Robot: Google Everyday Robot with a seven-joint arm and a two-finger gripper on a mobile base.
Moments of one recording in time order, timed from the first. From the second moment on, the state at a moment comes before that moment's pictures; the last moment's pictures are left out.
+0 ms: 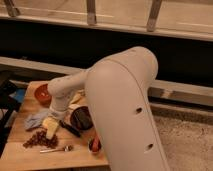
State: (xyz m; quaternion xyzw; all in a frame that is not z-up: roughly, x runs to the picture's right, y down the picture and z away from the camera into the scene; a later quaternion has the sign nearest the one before) arm -0.248 0.187 0.749 -0.48 -0.10 0.17 0.86
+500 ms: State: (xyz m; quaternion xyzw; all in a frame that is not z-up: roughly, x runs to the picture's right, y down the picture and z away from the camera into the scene) arm -0.253 0.201 0.740 -0.48 -0.11 0.17 0.85
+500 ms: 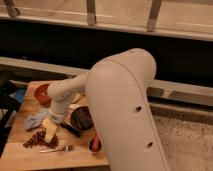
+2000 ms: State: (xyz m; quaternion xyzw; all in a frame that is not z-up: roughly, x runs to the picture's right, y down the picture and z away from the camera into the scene) arm -0.301 0.253 0.767 -0.55 -0.08 0.17 0.81
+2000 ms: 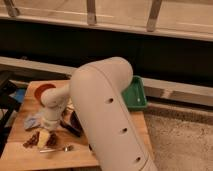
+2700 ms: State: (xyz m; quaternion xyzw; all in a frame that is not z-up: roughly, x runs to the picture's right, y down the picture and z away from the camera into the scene) arm -0.308 0.252 0.782 -0.54 -0.06 0.20 0.82
